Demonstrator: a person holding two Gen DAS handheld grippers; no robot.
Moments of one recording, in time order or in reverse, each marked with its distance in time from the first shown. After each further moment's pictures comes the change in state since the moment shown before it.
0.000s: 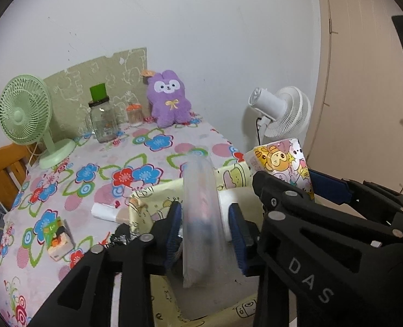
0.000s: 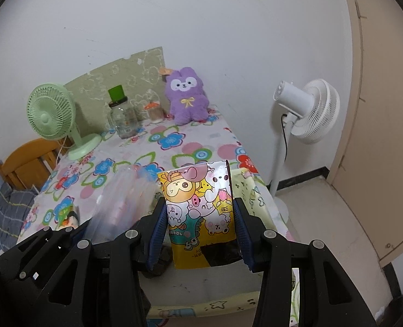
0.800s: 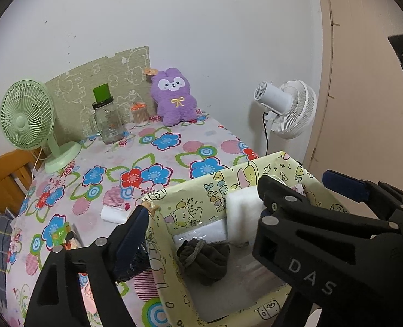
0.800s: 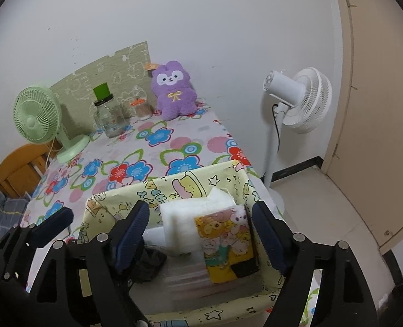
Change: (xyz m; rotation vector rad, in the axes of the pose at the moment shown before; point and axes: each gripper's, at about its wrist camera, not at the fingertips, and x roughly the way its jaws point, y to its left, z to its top) left arm 0.003 0.010 0.004 0.035 0.009 0.040; right arm 0.016 -0.005 0.000 0.051 0.023 -0.048
